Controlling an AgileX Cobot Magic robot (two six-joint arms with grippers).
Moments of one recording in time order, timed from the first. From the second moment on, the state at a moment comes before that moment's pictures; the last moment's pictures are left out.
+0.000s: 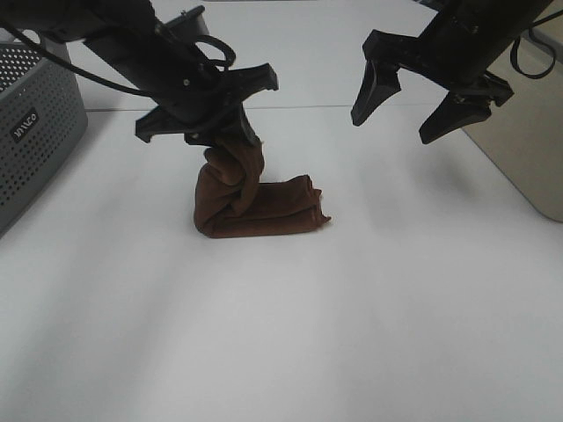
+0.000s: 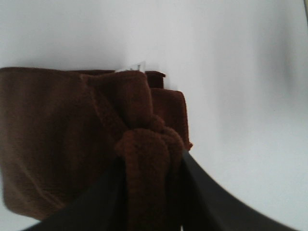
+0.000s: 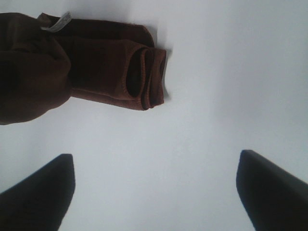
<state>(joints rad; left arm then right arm) -0.49 2.04 -1.52 -0.46 0.58 -0.24 0.22 1.86 -1.48 0.38 0.98 -0.08</state>
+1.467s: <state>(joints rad) -0.32 1.96 -1.53 -0.42 0.46 -0.19 0.26 2.27 -1.48 1.12 0.97 -0.64</state>
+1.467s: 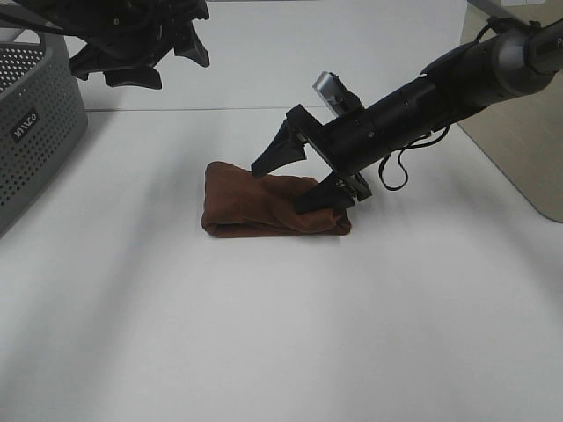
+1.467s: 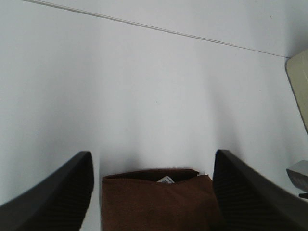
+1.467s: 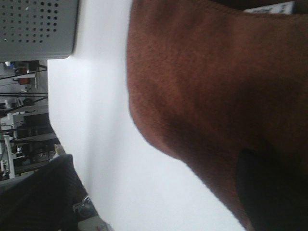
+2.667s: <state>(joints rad) -0.32 1.68 -1.53 -0.05 0.98 -0.12 0.25 1.71 -1.48 0.22 1.17 -0.01</state>
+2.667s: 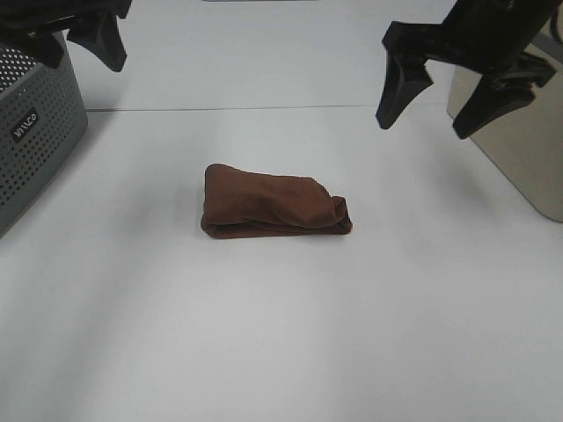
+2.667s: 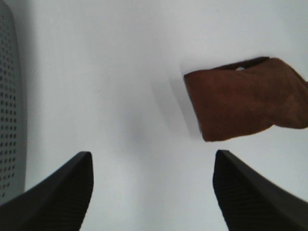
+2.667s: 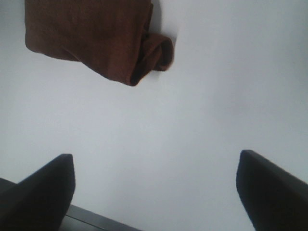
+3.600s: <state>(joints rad) -0.32 0.68 -1.05 0.02 1.22 -0.11 0.25 0.62 -0.82 0.16 1.22 0.00</state>
